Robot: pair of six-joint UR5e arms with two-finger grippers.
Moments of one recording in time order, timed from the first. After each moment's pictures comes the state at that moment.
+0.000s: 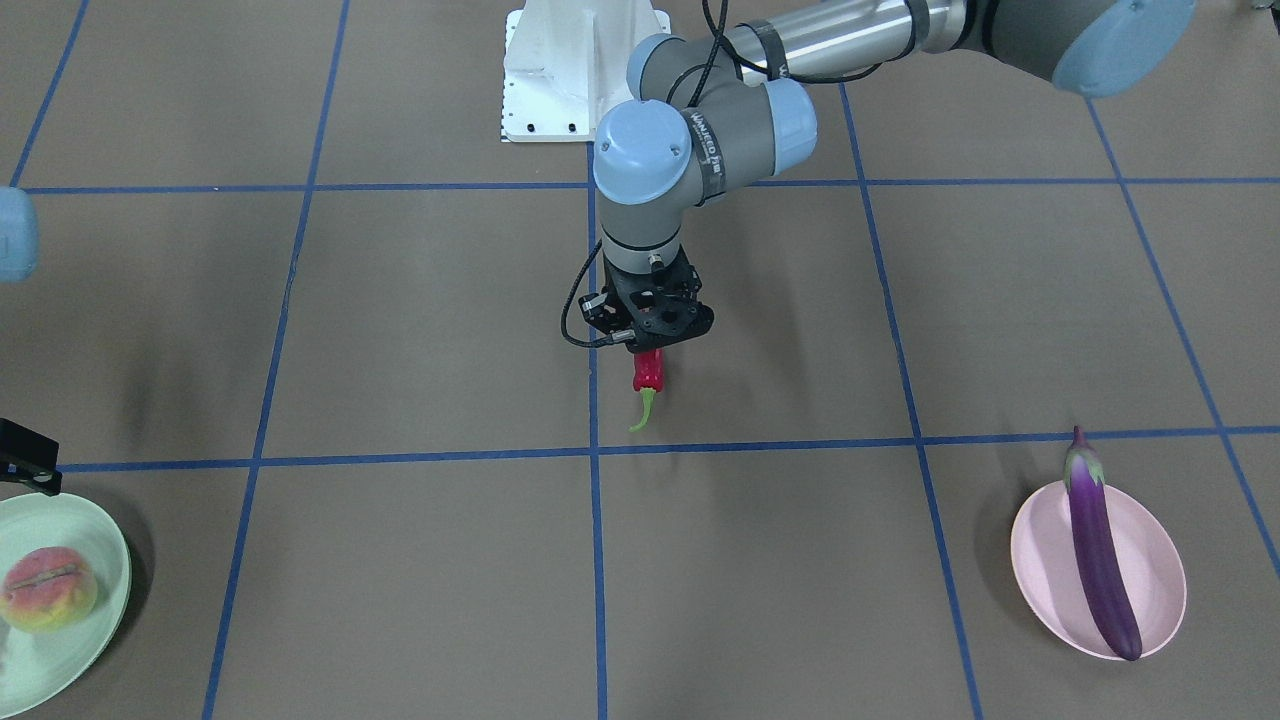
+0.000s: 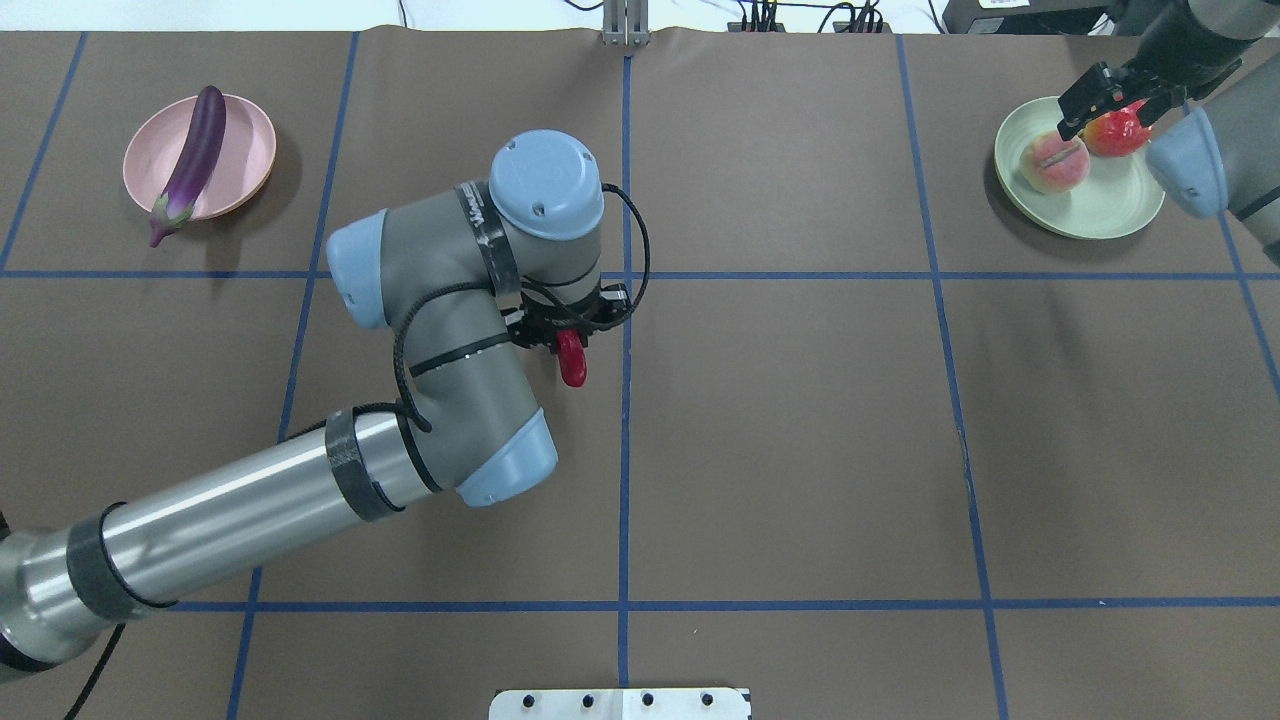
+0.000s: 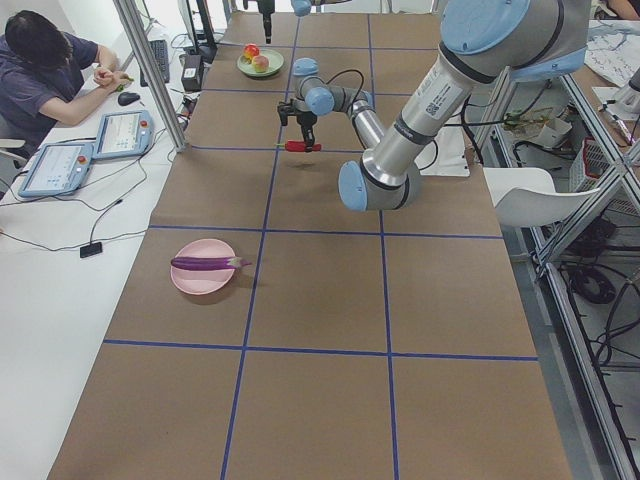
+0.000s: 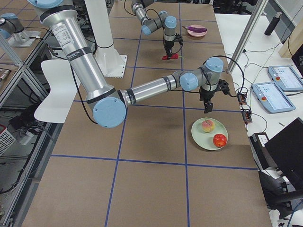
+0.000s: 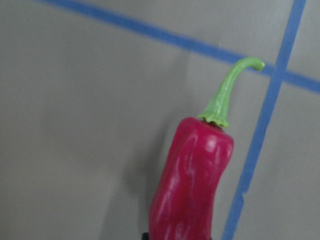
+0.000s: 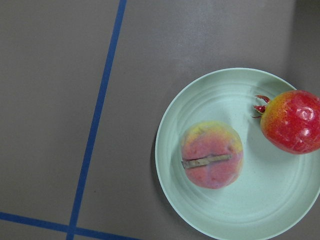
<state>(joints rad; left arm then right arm) -0.62 -2.44 -1.46 -1.47 -1.93 -1.31 1.23 -1.11 1.45 -1.51 2.23 0.34</state>
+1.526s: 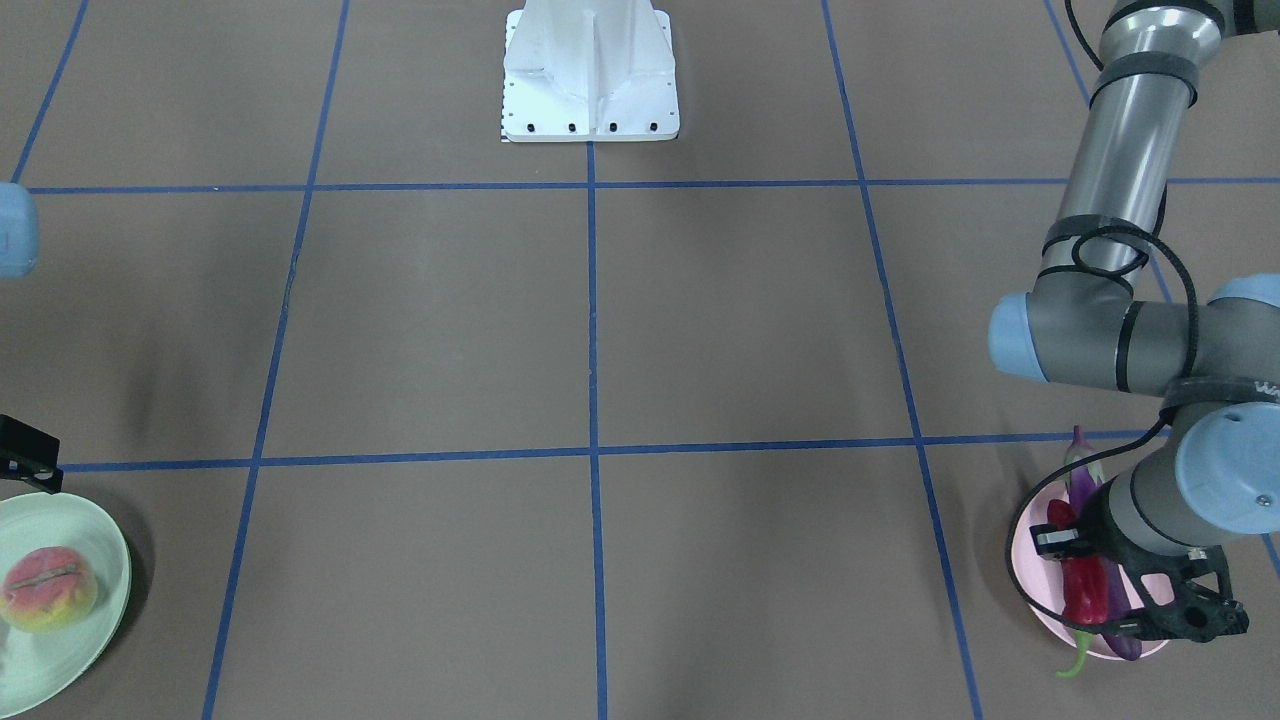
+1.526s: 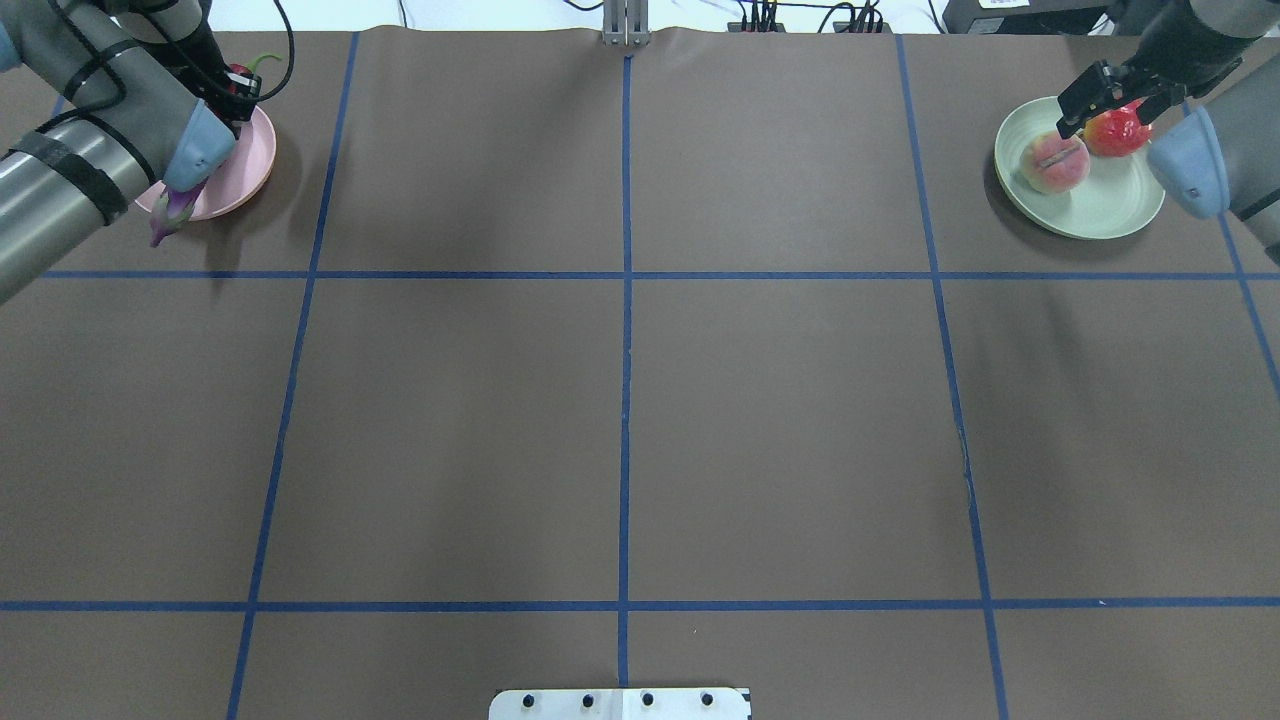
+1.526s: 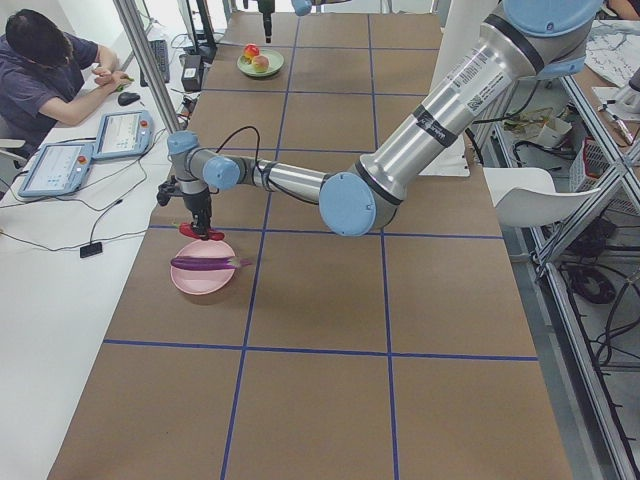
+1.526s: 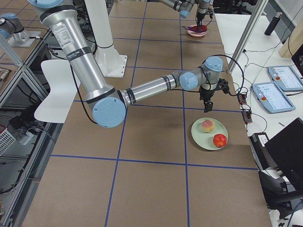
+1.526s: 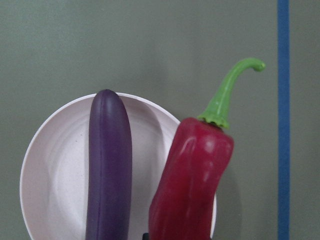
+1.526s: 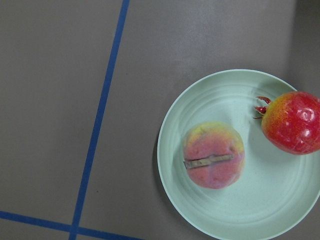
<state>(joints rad) -1.12 -2.33 -0.96 -1.73 -2.08 -0.54 1.23 -1.11 1.47 -1.50 2.23 0.34</state>
